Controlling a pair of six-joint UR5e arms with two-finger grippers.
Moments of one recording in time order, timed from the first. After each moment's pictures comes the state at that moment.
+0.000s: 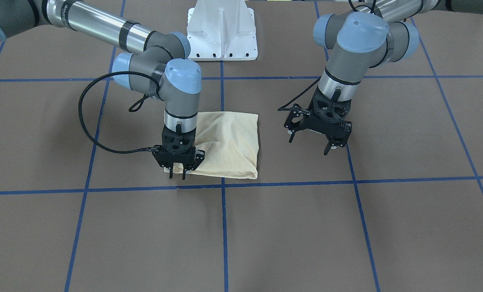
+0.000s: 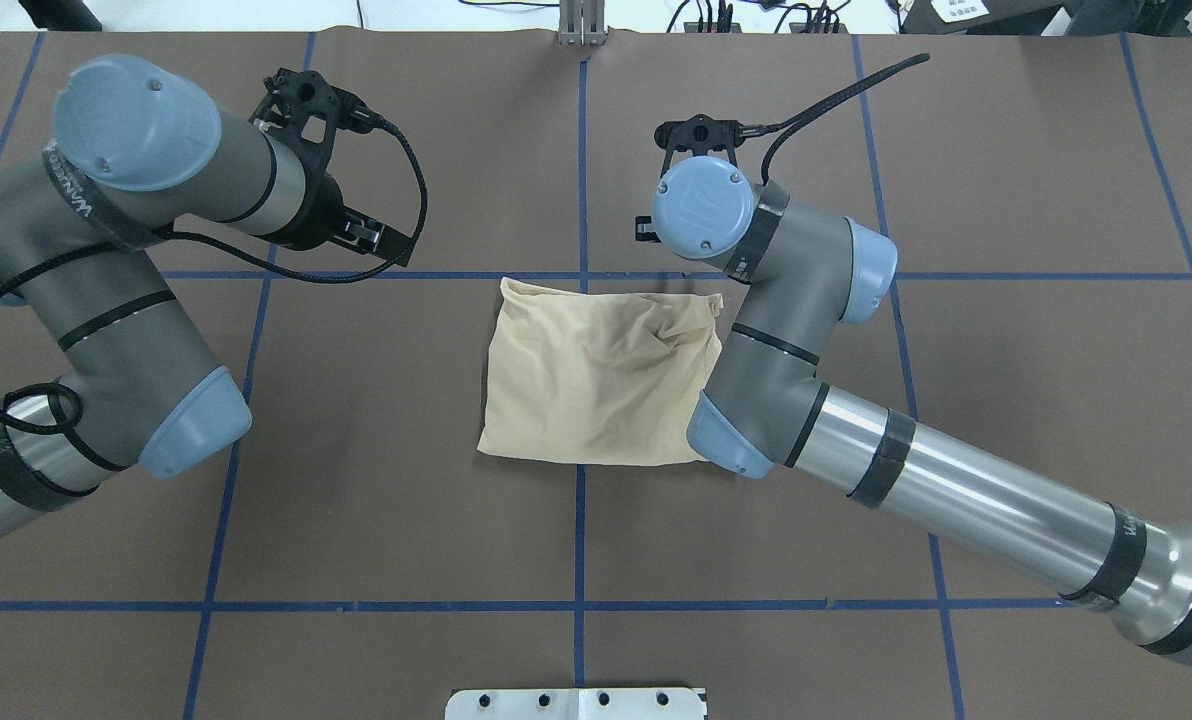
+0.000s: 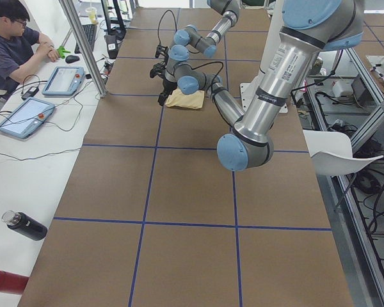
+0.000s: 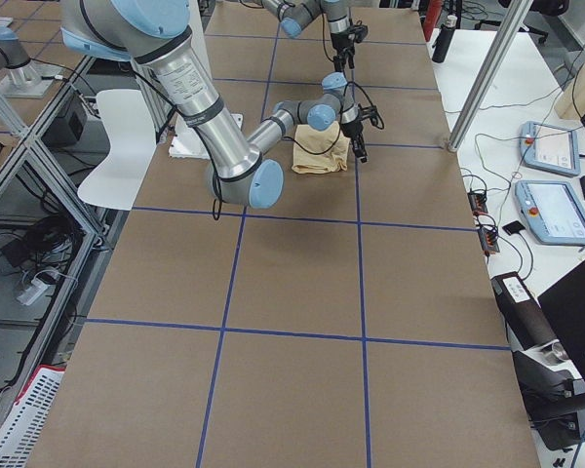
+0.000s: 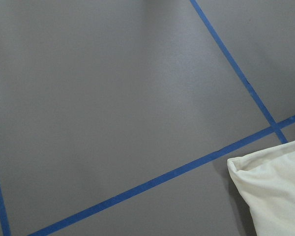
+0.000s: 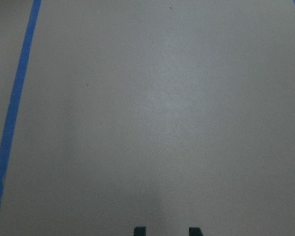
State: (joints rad) left arm -0.77 -2.07 -1.79 -1.80 -1.88 -0.69; right arm 0.62 -0.81 1.37 -1.37 1.51 1.16
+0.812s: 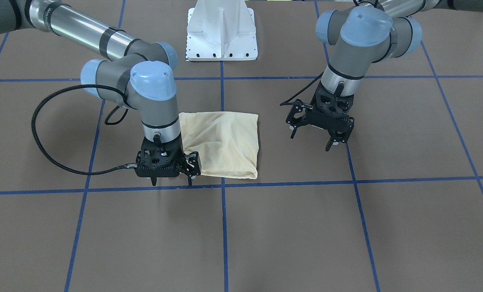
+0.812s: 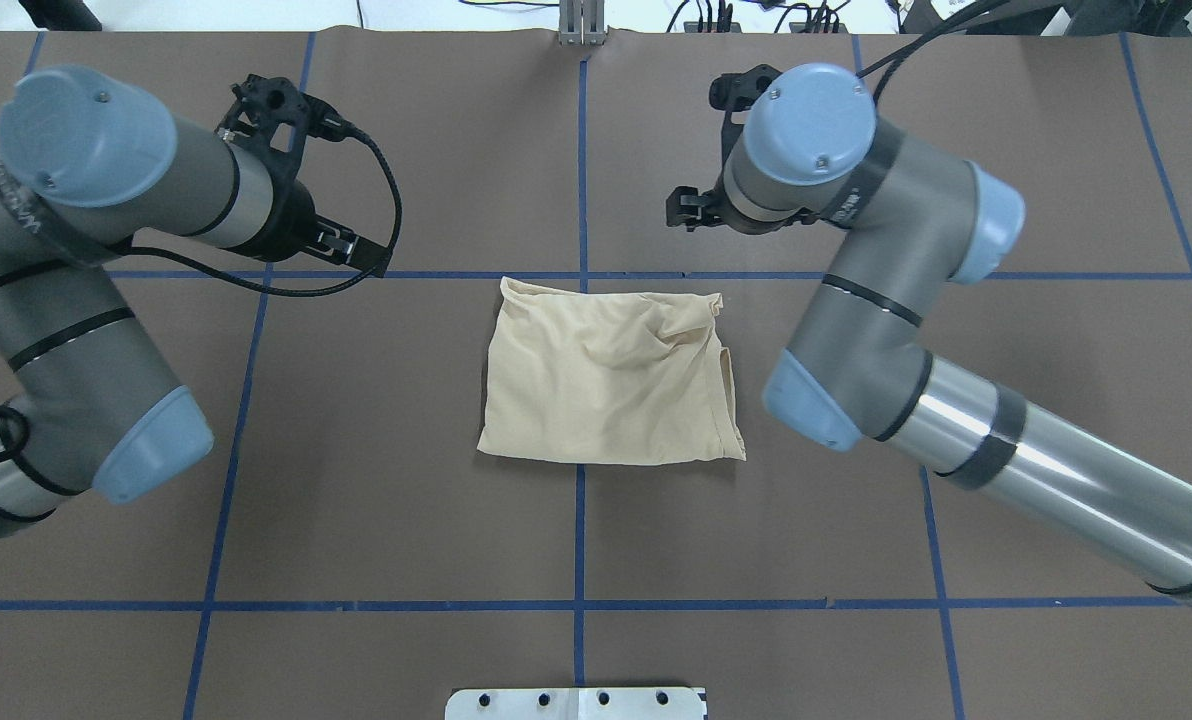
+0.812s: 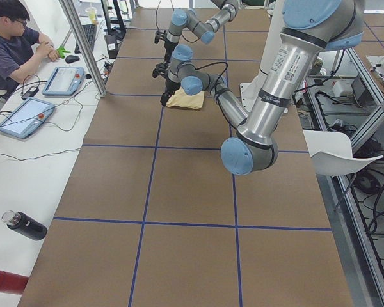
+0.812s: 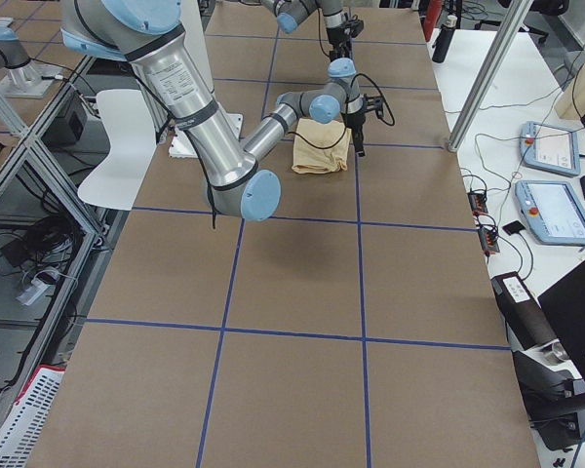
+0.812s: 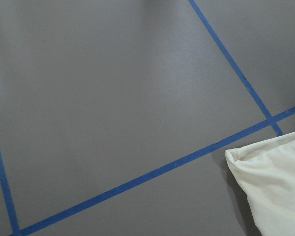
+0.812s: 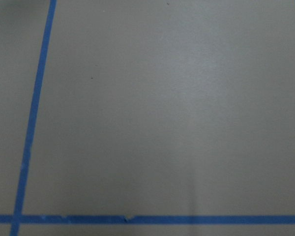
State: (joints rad) left arm -0.77 -1.98 -1.90 -1.79 -1.88 -0.69; right arm 0.72 -0.95 1.69 -1.53 1.74 1.04
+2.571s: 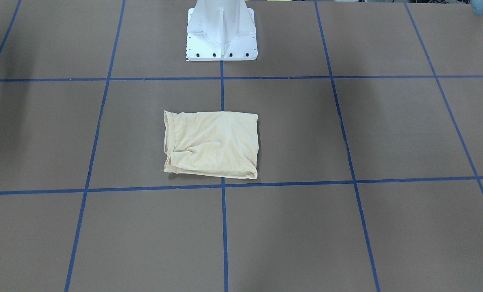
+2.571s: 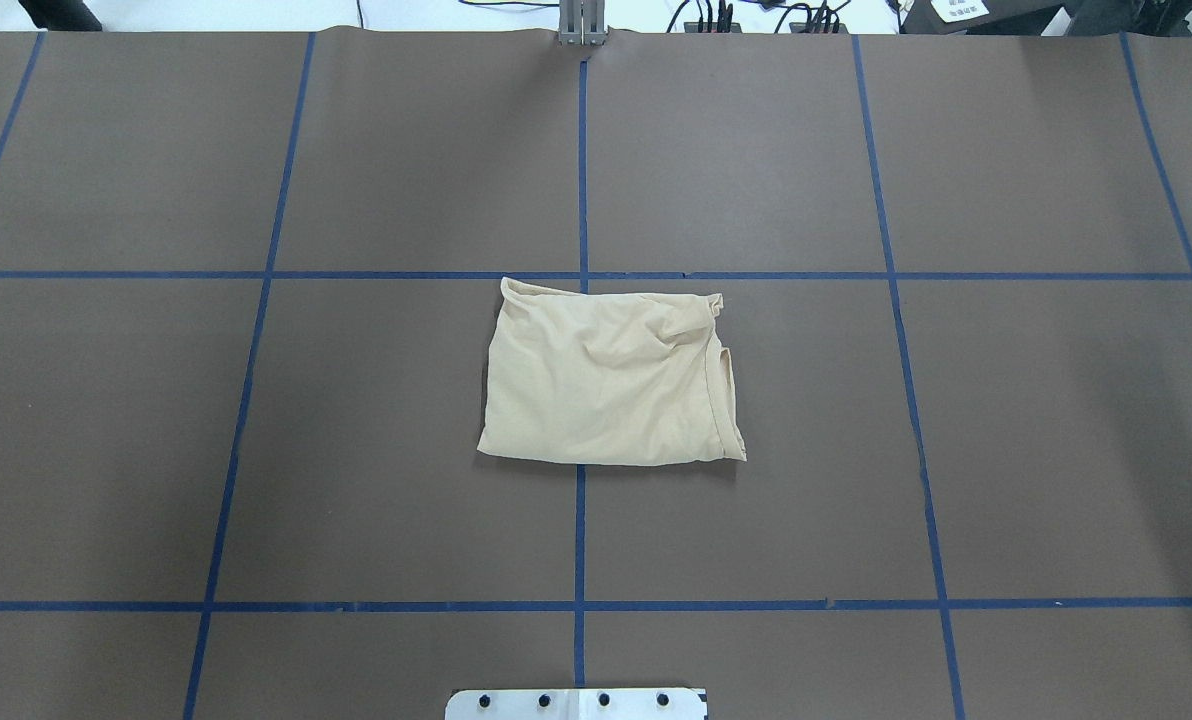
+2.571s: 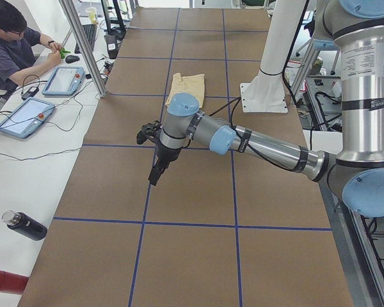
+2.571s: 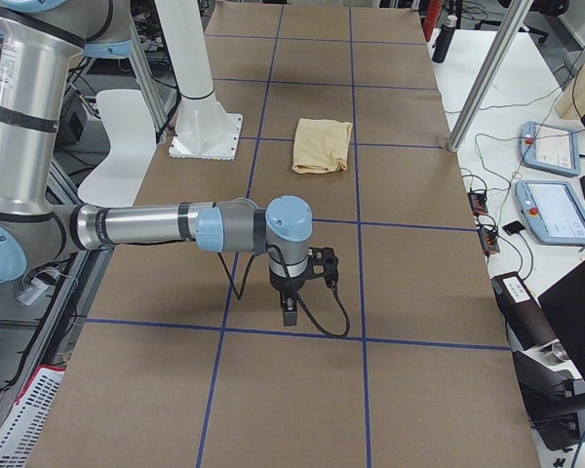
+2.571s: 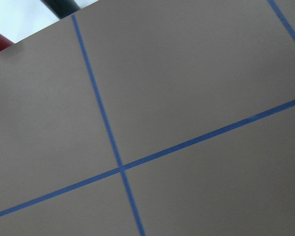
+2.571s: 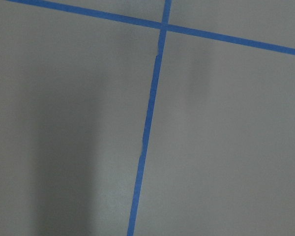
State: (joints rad) left arm -1.46 -1.45 -1.96 -1.75 -2.08 0.01; right arm 1.53 -1.83 1.93 -1.65 2.25 -0.10
